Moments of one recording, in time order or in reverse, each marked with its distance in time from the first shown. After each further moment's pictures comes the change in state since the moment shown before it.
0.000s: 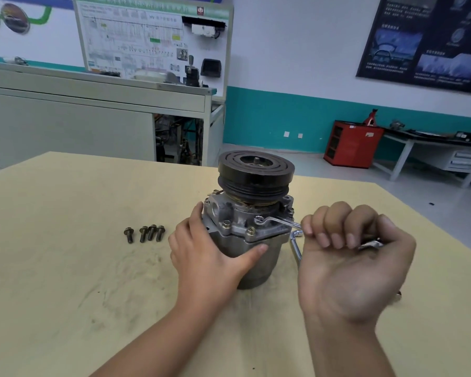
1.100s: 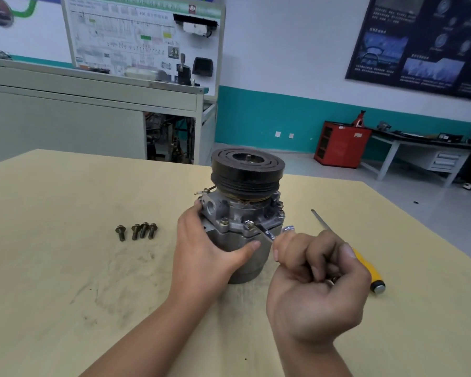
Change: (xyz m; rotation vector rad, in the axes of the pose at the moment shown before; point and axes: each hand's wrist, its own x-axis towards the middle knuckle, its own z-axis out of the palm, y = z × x) left_hand 0.006 -0.002 0.002 -0.158 -0.088 0.078; right_hand -0.030 0.020 -0.012 -0.159 -0.032 -0.193
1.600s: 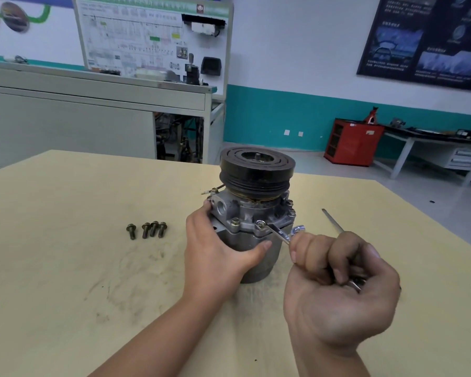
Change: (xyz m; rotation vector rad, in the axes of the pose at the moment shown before) left_hand -0.003 0.002 0.003 -0.019 0.051 -0.012; right_hand 0.005 -0.008 0.000 0.062 -0.028 0.046
